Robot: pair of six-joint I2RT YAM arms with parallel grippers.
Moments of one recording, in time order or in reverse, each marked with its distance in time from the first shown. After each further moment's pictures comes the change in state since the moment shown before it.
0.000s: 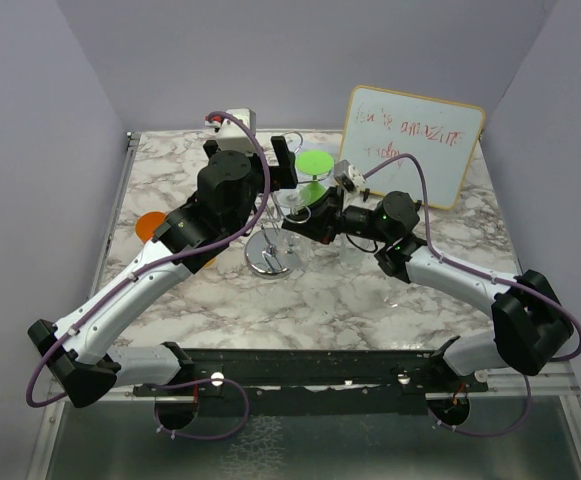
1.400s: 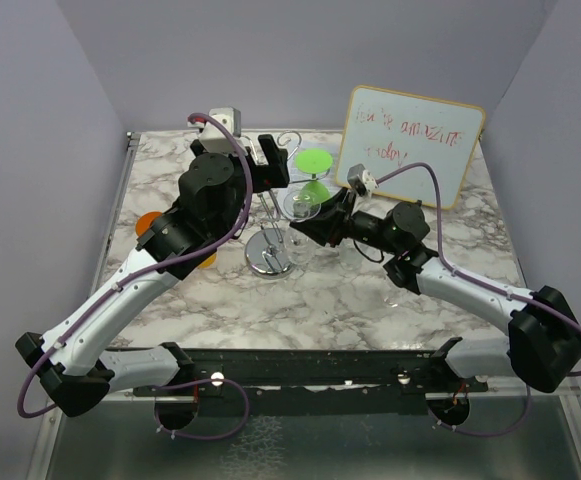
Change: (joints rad) left arm 0.008 -0.062 0.000 -0.007 0.011 0.000; right arm 0.011 -0.110 -0.082 -0.041 0.166 0.008
